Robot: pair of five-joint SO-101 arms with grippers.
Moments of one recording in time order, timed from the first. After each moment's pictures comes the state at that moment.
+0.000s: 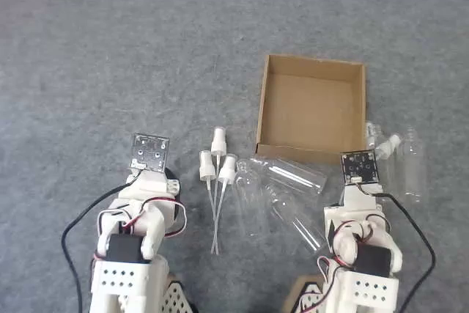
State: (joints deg) left arm -2.0 -91.4 97.4 54.4 0.0; right arm 6.5 -102.7 95.2 74.8 12.9
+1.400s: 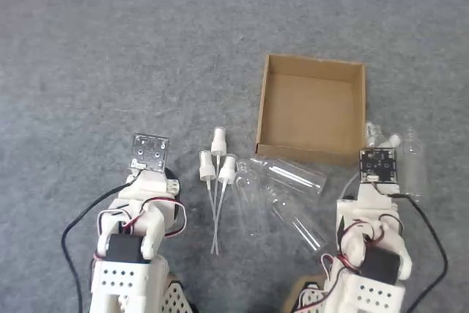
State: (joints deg) left arm -2.1 -91.4 97.4 54.4 0.0; right arm 12.1 -102.8 89.1 74.8 12.9
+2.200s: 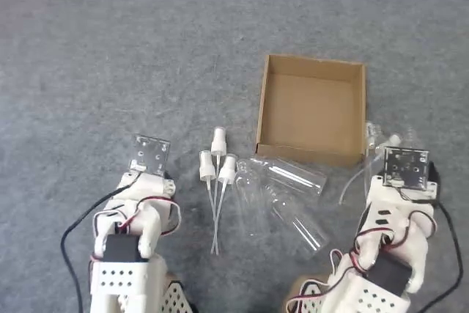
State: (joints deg) left arm -5.5 -91.4 97.4 54.0 -7.1; right arm 24.3 -102.8 83.4 54.9 22.9
